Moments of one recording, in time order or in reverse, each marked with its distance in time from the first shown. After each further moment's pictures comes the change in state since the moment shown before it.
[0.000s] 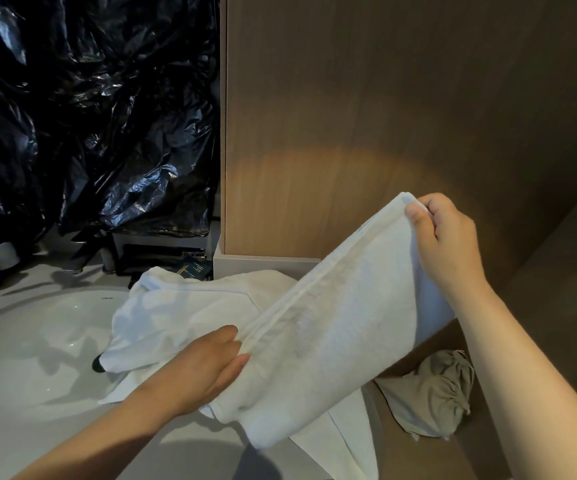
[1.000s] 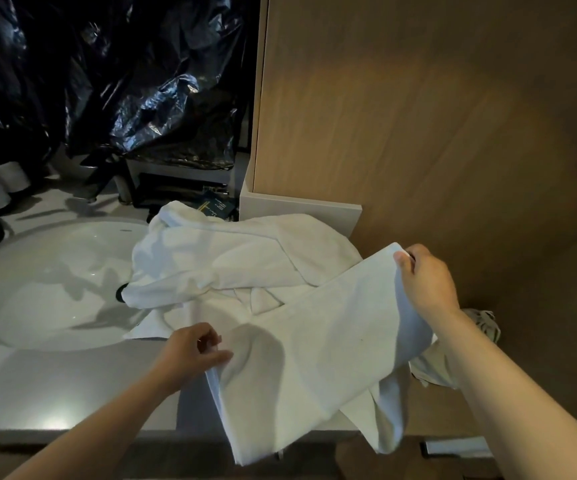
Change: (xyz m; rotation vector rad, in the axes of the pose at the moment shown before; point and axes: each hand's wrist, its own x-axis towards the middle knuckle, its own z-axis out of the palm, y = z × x) left_hand -0.068 -0.075 0.094 -0.523 -0.091 -0.717; right_hand -0.084 0.093 0.127 -0.352 -0.414 0.317
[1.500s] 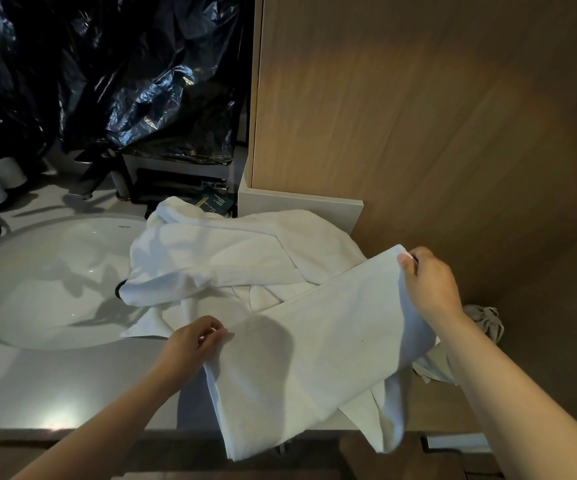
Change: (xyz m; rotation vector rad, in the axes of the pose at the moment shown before) left_hand 0.006 -0.001 0.008 -0.025 0.061 0.007; right_hand 0.001 0.012 0.010 -0.032 -0.019 0.032
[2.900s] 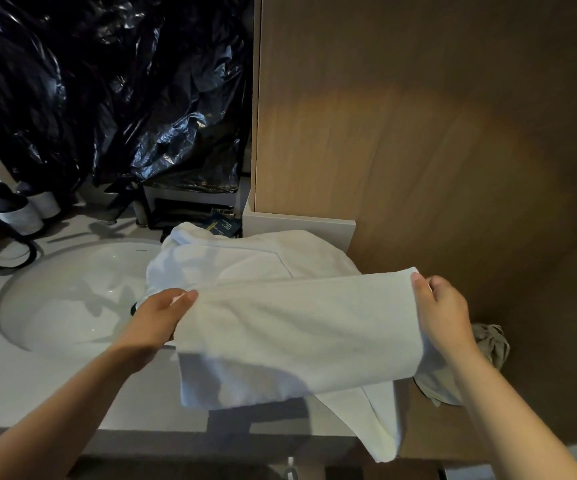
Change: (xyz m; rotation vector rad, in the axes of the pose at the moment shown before) left_hand -0.024 0.066 -0.083 -0.407 0.173 -0.128; right_hand -0.051 0.004 -0.037 0.461 0.058 0.107
